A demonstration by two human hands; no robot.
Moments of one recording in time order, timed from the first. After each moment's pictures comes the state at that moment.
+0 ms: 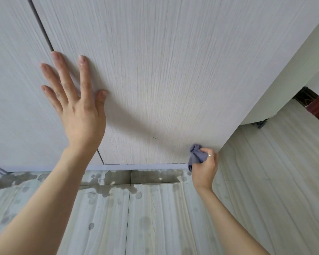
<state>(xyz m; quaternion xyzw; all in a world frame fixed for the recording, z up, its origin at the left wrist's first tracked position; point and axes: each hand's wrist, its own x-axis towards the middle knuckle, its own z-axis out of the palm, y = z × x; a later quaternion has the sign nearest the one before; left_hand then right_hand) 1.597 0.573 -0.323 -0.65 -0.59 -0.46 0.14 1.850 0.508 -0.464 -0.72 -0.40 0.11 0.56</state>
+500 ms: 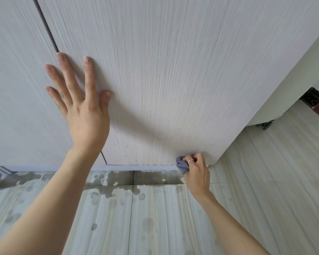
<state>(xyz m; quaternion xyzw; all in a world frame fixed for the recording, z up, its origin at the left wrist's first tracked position) 1.597 0.577 -0.325 -0.64 -0.60 -0.46 0.14 1.843 0.508 -0.485 -0.71 -0.64 -0.01 0.28</state>
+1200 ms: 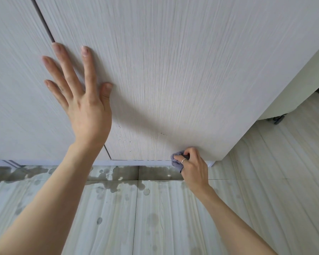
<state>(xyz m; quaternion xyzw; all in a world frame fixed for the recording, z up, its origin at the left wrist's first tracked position) 1.601 0.578 -0.329 -0.63 -0.60 -0.47 0.15 1.829 0.515 -0.488 -0.65 -0.69 0.05 0.31</state>
